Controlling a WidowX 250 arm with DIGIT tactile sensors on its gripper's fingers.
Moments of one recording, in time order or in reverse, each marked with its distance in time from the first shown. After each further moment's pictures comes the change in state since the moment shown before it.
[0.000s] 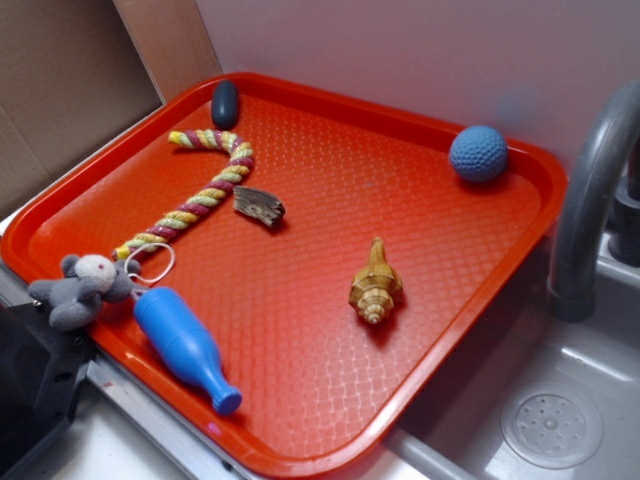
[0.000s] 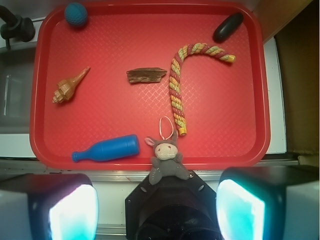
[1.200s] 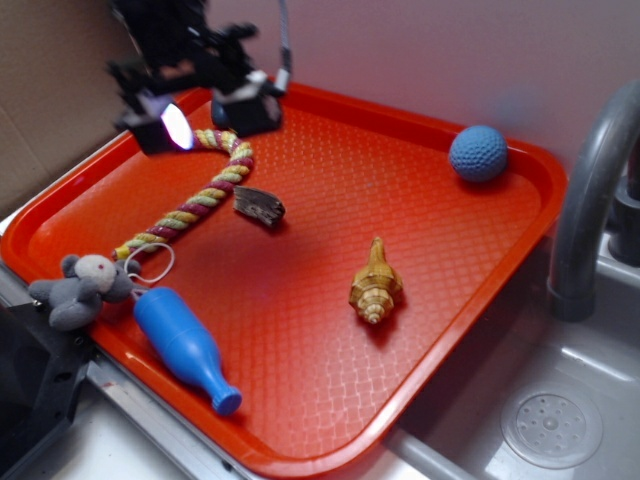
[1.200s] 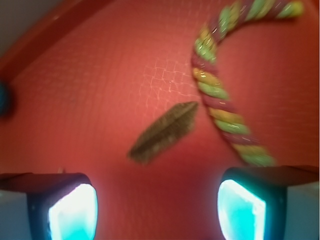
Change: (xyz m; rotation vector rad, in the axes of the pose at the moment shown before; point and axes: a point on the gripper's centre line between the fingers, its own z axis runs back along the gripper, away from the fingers) arm 0.106 -0.011 -0.177 -0.115 0.145 0.638
